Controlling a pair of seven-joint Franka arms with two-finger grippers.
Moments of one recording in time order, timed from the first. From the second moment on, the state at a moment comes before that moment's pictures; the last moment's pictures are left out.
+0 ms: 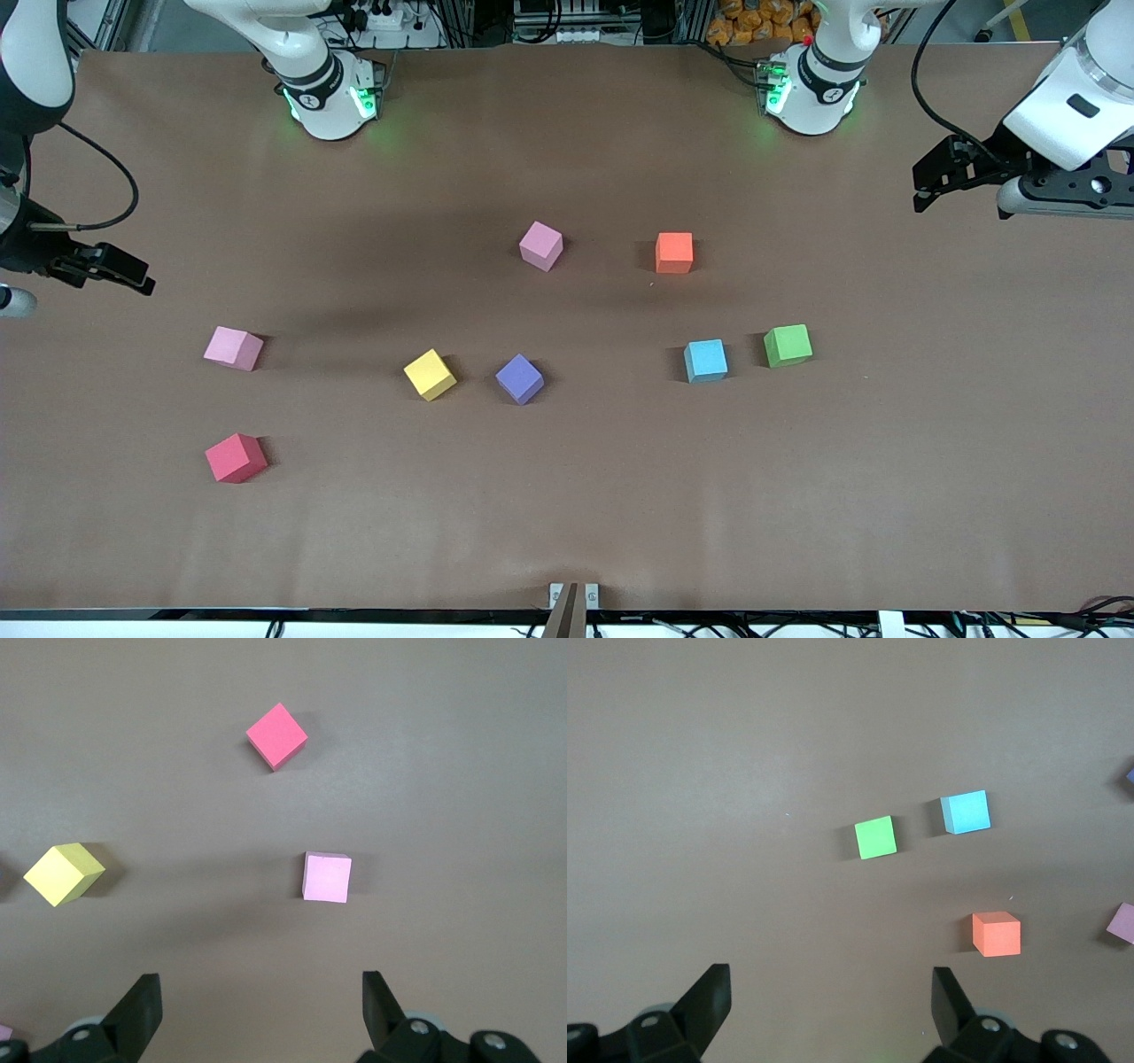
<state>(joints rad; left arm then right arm) -0.02 -0.06 -0.15 -1.58 0.00 1.55 -0.07 -0.01 0.03 -0.07 -1.71 0.00 1.76 0.04</state>
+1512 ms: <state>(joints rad) -0.09 0.32 -0.17 -1.61 -0.01 1.77 -0.10 0.30 0.35 -0.03 -1.73 0.12 2.02 -0.05</state>
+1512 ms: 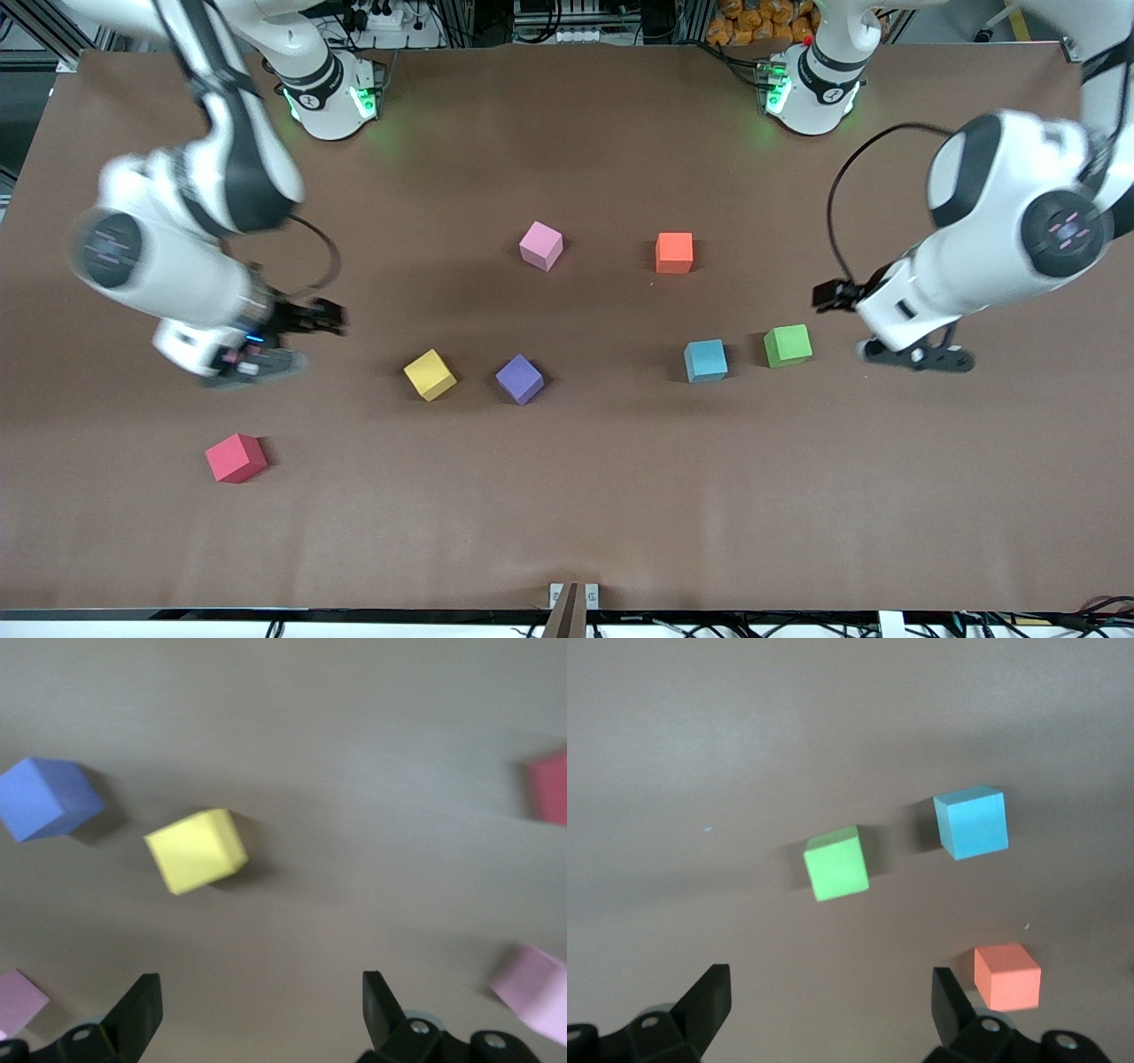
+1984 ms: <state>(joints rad) -0.19 0.33 -0.25 -1.77 -0.01 2.01 -0.11 0.56 0.32 -0.01 -1.98 0.14 2.24 0.68</state>
